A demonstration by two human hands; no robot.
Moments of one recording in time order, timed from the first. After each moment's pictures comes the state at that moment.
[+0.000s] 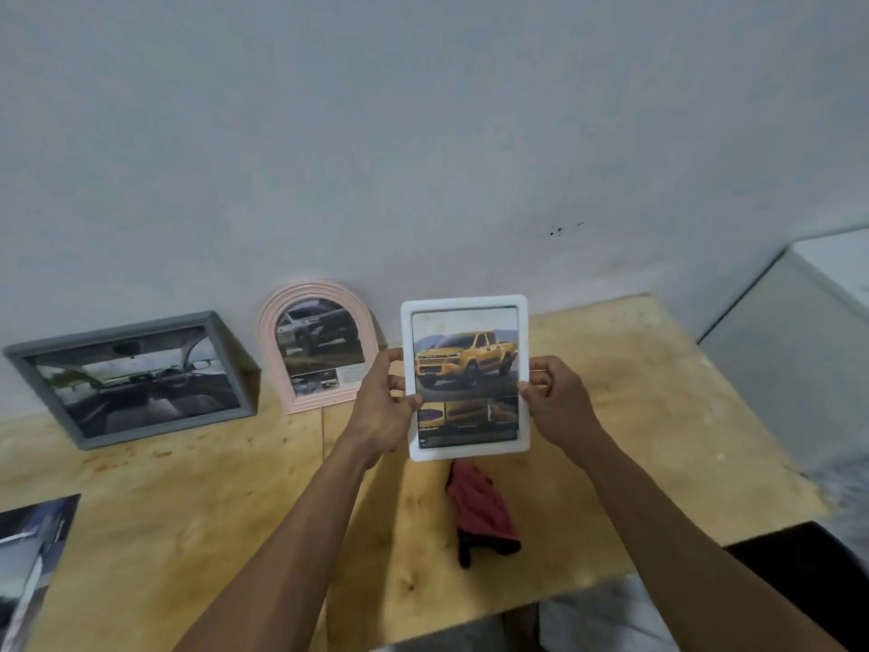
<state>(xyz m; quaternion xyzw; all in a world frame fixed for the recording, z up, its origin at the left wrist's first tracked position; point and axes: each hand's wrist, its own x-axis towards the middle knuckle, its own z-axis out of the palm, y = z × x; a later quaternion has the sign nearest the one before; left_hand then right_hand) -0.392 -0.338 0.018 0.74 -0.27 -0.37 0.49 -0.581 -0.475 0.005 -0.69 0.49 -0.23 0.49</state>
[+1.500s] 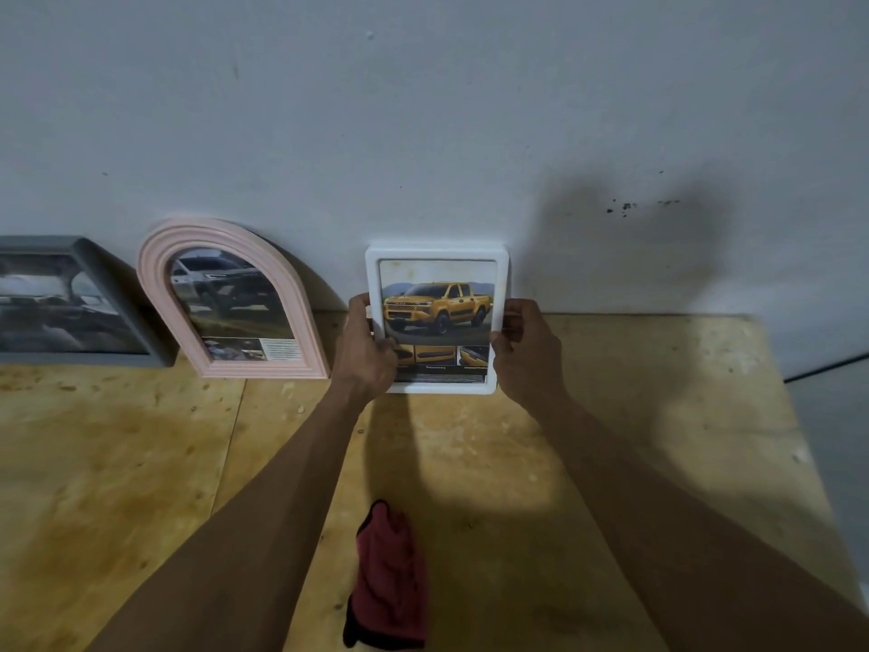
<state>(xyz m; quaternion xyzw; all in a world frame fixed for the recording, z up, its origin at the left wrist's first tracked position) -0.352 -0.511 -0.104 0.85 -0.17 -0.24 0.44 -0.493 -0.665 -0.113 -0.77 0.39 -0.18 0.46</state>
